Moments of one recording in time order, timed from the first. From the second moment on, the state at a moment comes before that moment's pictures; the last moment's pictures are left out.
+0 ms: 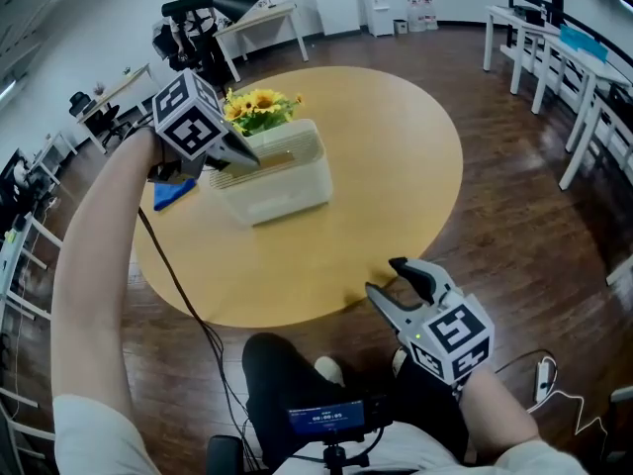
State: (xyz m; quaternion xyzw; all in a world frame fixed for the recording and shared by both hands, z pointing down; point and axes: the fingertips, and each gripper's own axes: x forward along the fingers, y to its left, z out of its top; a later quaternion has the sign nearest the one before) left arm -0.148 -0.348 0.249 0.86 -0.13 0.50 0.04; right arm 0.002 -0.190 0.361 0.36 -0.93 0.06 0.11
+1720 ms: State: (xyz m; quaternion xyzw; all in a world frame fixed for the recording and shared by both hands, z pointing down) left arm -0.145 -0.346 0.253 0.86 -0.11 0.50 0.07; right arm -0.009 -0.184 0.359 0.34 -0.93 0.06 0.10
